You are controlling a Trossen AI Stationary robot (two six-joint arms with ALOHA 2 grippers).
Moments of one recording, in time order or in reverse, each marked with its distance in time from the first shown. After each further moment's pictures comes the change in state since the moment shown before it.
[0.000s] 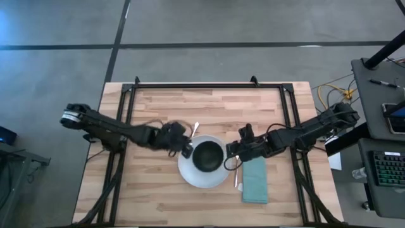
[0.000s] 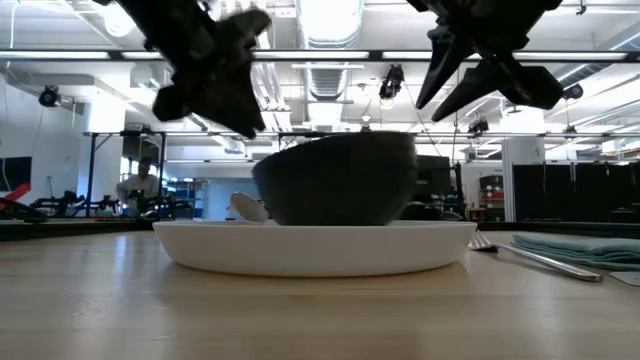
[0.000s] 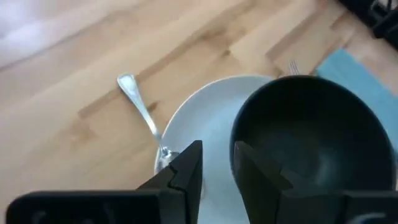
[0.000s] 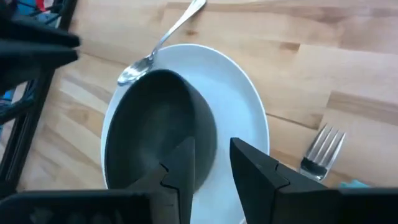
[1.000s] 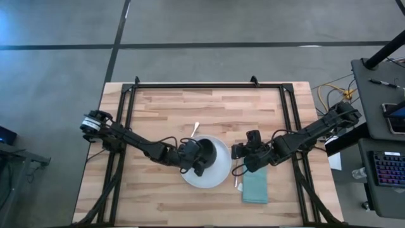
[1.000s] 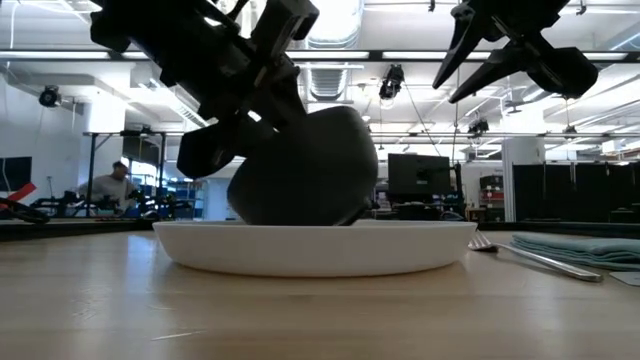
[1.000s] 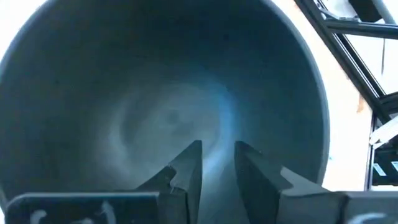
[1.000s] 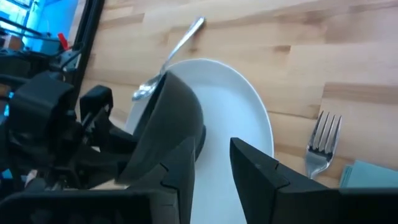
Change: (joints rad) left arm -0.117 0.292 -0.009 0.483 0.115 -0.164; right arm 0.126 -0.027 0.001 -0.060 0.172 0.224
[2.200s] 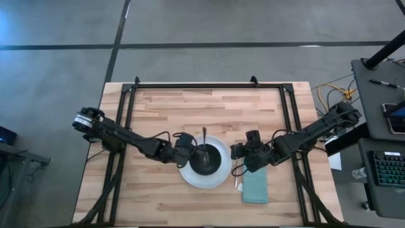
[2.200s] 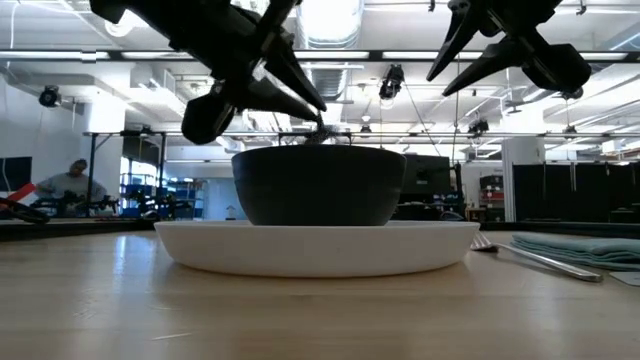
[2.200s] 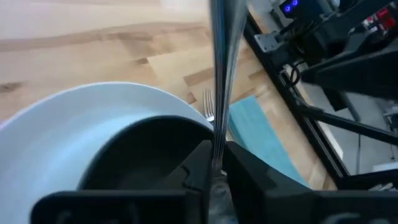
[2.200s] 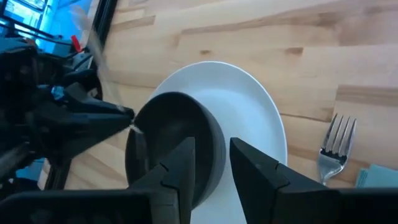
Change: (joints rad) left arm 0.011 -0.108 0.002 0.004 -0.203 -0.111; right arm 0.000 -0.002 0.001 0.038 0.017 -0.024
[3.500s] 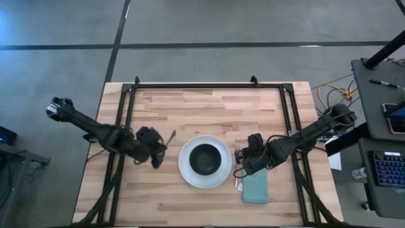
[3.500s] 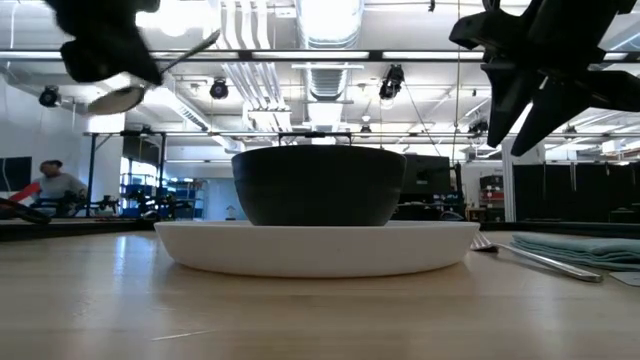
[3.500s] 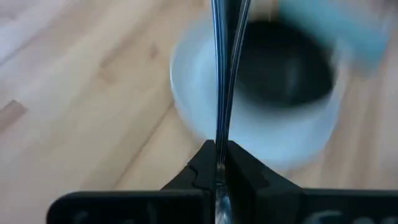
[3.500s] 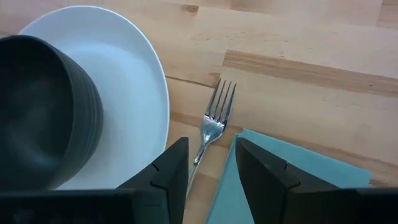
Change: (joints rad) left arm -0.147 -0.569 -0.099 -0.806 0.073 0.243; right arm 0.005 0.079 -0.003 -0.308 -0.183 0.055
